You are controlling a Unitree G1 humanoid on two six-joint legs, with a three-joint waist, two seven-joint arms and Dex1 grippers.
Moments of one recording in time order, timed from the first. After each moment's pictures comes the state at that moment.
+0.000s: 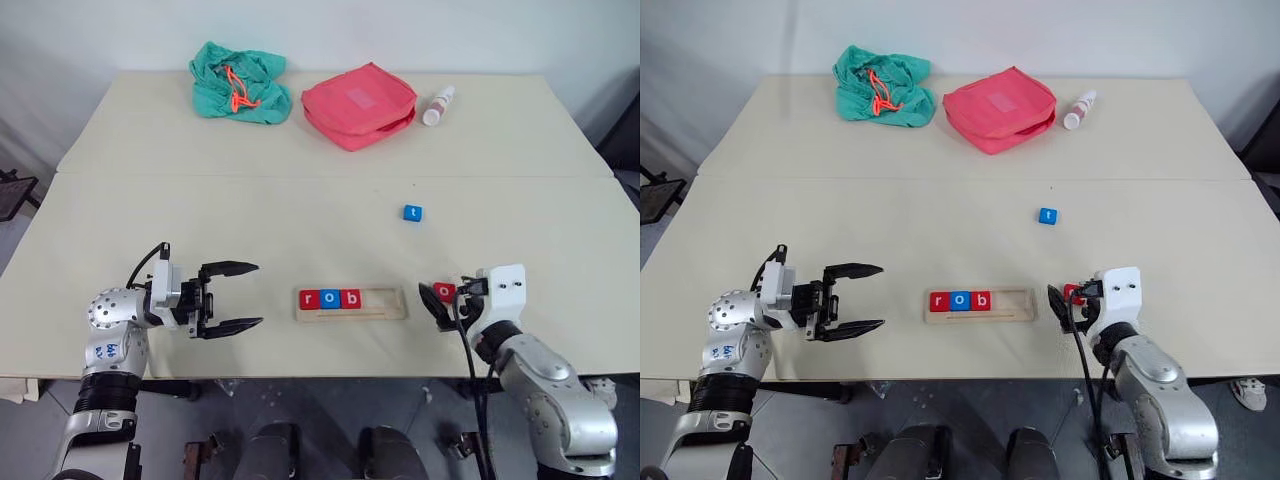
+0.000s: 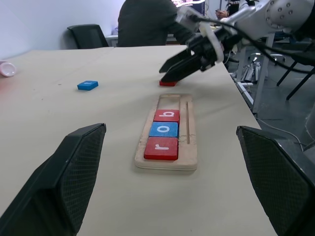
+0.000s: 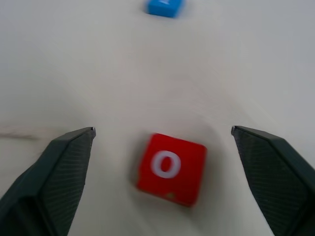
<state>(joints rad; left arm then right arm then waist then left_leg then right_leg) -0.37 0.53 0.16 0.37 -0.53 -0.23 -1.50 0.02 -0.42 -0.20 -0.56 0.39 0.74 0.31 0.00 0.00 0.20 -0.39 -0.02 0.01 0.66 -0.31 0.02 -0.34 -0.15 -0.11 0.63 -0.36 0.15</state>
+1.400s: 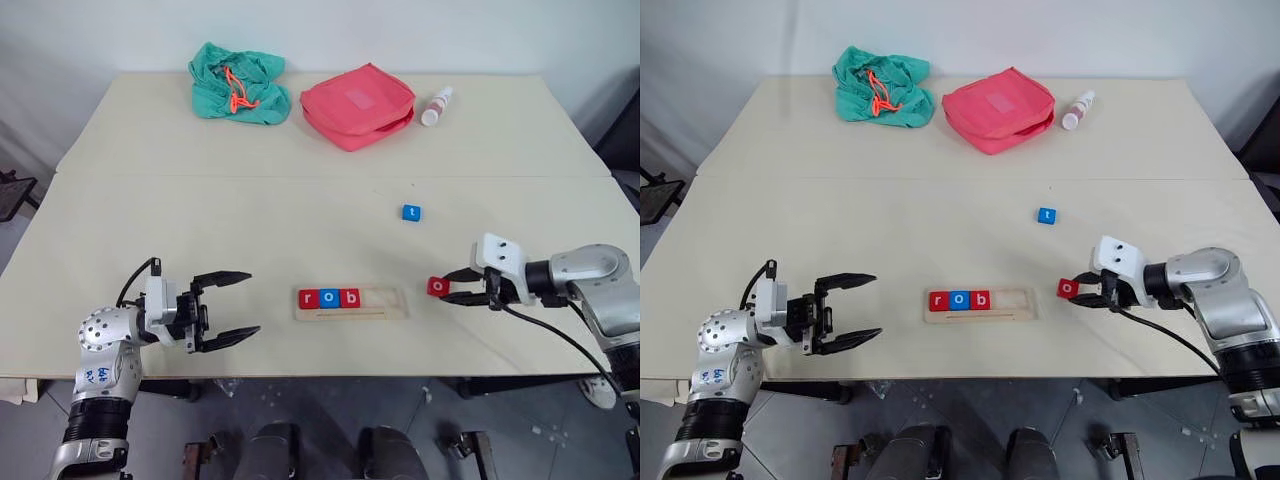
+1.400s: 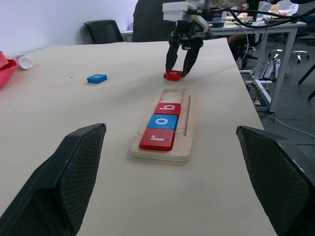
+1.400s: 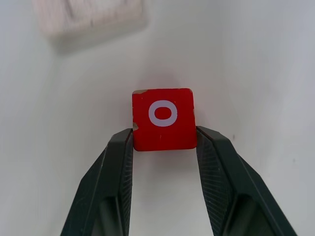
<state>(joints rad) -0.25 0.53 0.19 0.25 -0.53 -0.24 -1.40 -0.51 -0.93 0.11 0.12 0.21 0.34 1.26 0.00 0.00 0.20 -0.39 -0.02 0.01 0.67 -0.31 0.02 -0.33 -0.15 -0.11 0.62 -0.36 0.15</state>
